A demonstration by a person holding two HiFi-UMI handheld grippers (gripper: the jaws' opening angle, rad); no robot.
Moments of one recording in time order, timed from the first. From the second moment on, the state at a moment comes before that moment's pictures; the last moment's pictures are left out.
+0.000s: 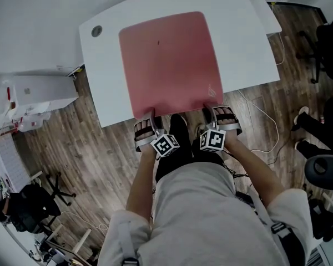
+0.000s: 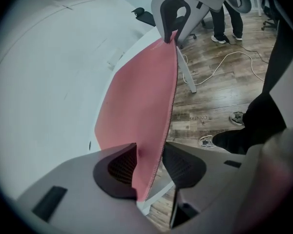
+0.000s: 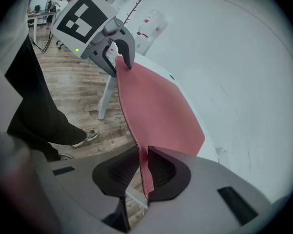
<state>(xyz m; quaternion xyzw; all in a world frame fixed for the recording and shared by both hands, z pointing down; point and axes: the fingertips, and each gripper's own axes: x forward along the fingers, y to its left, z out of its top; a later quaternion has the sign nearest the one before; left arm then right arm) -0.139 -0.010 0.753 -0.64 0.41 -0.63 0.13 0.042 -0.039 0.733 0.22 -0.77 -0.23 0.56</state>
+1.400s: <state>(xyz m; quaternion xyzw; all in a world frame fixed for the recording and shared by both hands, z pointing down) -0.140 -0.059 0.714 -0.67 0.43 -0.60 0.12 0.024 -0.103 0.698 0.28 -0.77 -0.19 0.54</state>
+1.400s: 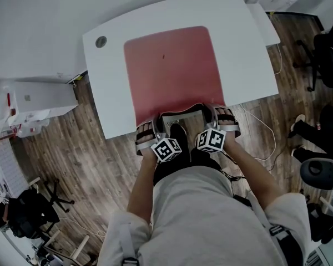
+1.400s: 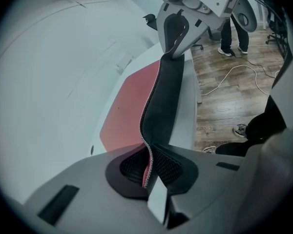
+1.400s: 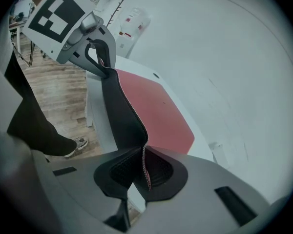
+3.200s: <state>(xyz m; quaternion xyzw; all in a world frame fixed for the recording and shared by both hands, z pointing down) -0.164 -0.223 0.680 -0.71 0.44 -0.54 0.11 0.007 -0.254 0.645 0.40 -0.74 -0.16 0.52</state>
